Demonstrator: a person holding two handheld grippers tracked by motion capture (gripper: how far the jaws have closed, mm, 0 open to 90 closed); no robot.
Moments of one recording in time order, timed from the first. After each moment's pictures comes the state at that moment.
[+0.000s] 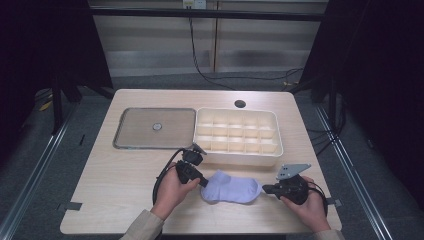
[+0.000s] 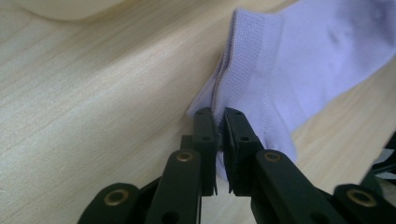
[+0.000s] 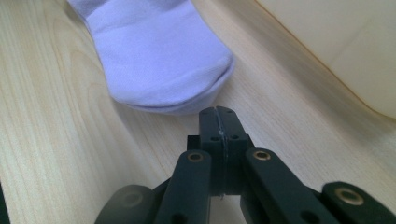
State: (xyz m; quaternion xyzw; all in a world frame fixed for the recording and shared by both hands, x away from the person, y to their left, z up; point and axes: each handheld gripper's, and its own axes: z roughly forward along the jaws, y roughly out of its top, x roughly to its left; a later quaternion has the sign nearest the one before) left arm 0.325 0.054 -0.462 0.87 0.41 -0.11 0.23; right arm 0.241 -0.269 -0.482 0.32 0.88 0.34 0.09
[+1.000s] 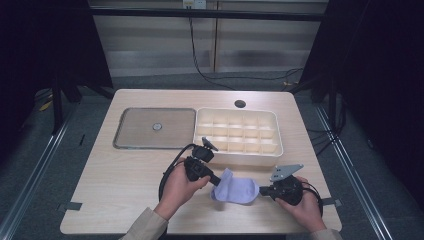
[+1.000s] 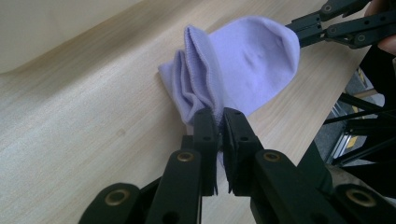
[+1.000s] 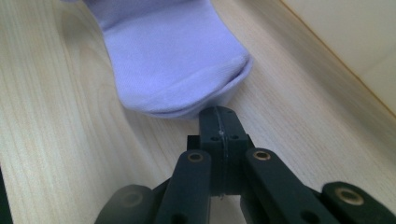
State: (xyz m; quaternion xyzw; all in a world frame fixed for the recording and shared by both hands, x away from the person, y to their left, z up) left arm 0.313 0.029 -0.422 0.88 0.37 -0.14 0.26; right arm 0.242 -0.254 -0.485 0.31 0.89 0.32 0.08
